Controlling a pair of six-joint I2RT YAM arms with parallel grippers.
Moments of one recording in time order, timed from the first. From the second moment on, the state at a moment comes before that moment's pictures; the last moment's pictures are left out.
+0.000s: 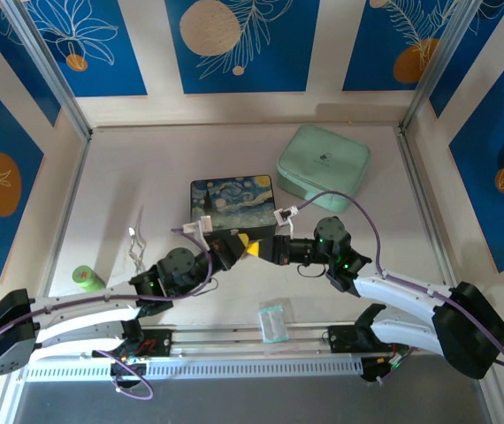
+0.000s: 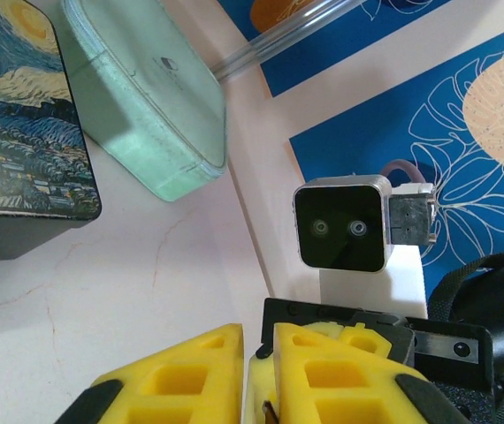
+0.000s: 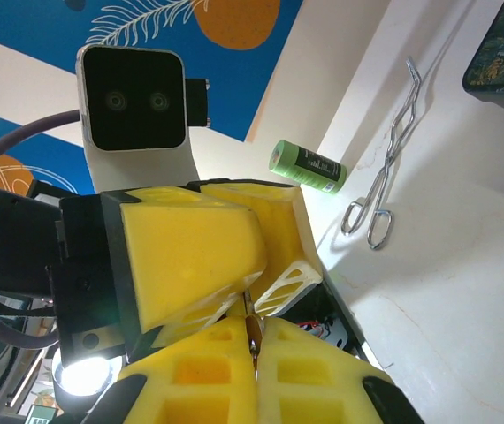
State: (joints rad) left arm -1.10 0.97 0.41 0.47 -0.24 -1.10; right arm 0.73 1.08 0.39 0.58 -0.73 1.07
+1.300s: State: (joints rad) left arm -1.10 1.02 0.40 0.56 -0.24 -1.17; right arm 0.69 1.09 0.38 0.65 -0.75 1.14
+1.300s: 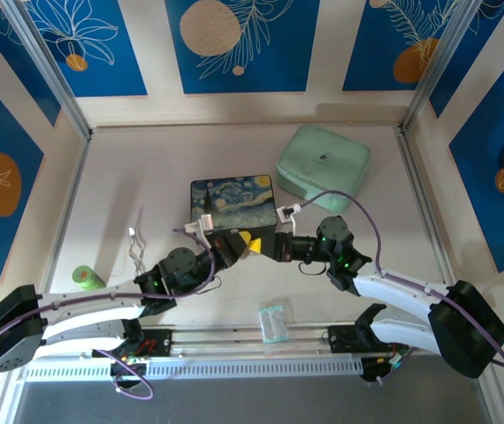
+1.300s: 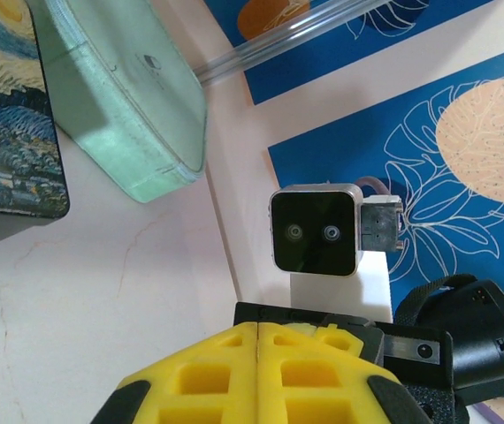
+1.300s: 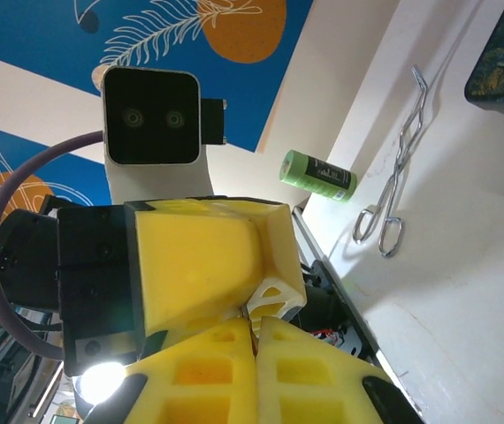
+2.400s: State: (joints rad) left arm -0.96 1.56 0.45 0.50 -0.31 -0.94; right arm 0.58 1.14 0.51 -0.14 -0.64 0.87
